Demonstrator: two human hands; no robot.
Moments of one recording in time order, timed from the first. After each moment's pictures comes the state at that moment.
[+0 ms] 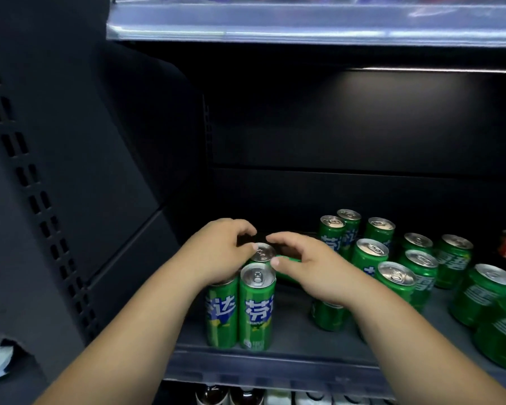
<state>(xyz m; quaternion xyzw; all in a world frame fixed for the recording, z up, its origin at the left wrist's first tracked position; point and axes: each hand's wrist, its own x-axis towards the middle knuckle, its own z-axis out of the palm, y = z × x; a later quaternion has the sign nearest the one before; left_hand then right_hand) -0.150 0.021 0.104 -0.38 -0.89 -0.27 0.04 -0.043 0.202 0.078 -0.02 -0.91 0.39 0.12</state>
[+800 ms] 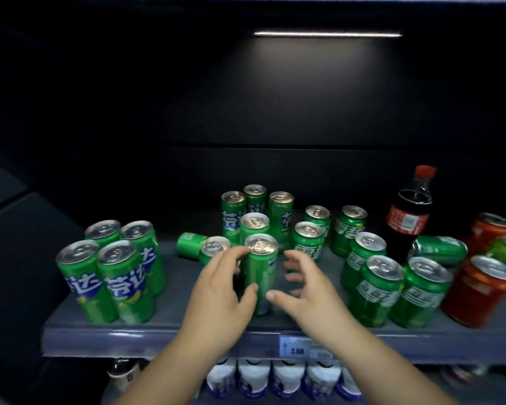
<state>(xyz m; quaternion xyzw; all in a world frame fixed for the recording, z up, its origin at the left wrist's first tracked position) 0.030 0.174 0.014 -0.36 -0.83 -0.41 0.11 0.111 0.344 0.001 -0.17 -0.86 0.46 0.15</state>
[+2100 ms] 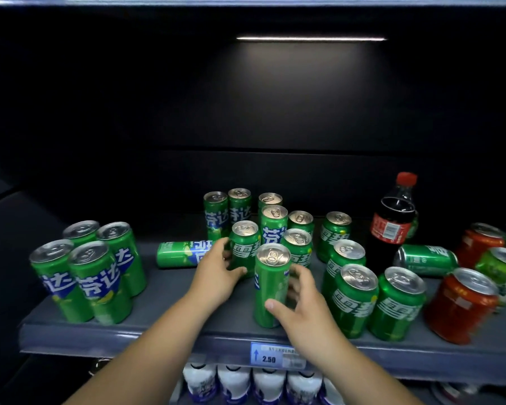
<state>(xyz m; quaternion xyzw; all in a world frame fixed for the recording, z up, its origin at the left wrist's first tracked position) -0.034 0.252 -0.022 -0.21 -0.83 -0.52 -0.07 0.126 0.379 -0.027 -0.17 -0.81 0.54 0.15</state>
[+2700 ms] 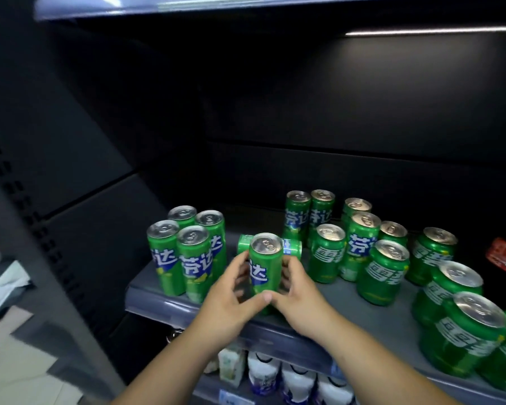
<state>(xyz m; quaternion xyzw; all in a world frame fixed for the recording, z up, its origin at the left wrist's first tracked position) -0.003 0.113 -0.022 -0.21 -0.77 -0.60 -0.07 0.021 0.285 -0.033 0.00 -0.80 0.60 0.06</state>
